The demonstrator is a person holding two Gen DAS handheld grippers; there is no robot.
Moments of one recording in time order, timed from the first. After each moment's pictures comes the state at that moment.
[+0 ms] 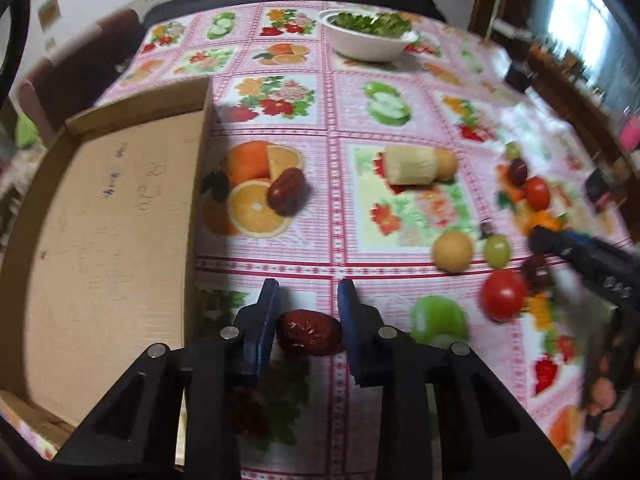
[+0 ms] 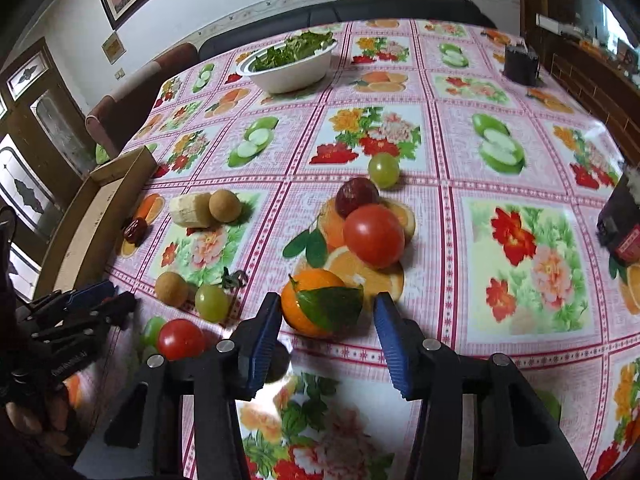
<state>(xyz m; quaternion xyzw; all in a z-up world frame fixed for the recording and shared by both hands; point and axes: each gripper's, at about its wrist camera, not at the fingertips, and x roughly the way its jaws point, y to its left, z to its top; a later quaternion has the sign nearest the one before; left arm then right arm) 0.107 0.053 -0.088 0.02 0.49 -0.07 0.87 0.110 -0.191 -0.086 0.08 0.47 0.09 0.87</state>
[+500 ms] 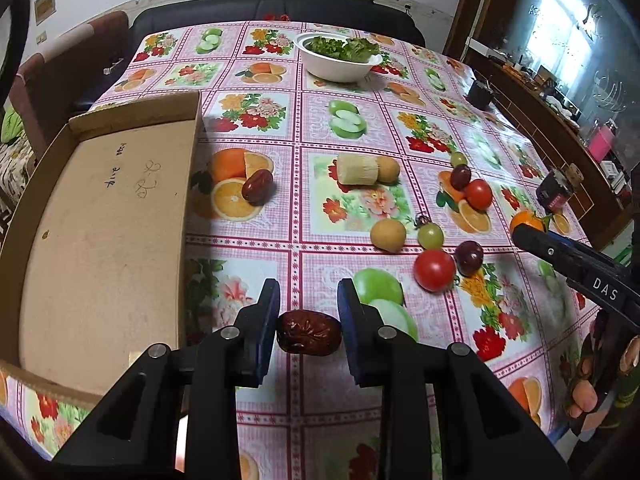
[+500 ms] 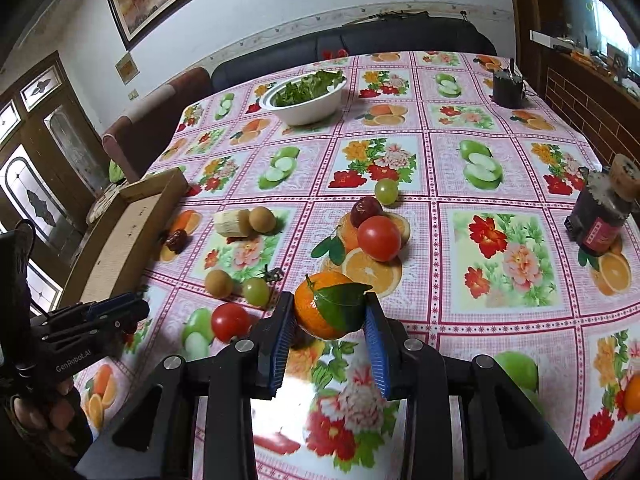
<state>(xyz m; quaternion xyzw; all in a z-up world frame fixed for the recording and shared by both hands) 0.067 0.048 -0.060 -0.01 0.47 -0.11 0.88 0.065 -0.195 -0.047 0.10 0.43 0.10 0.89</state>
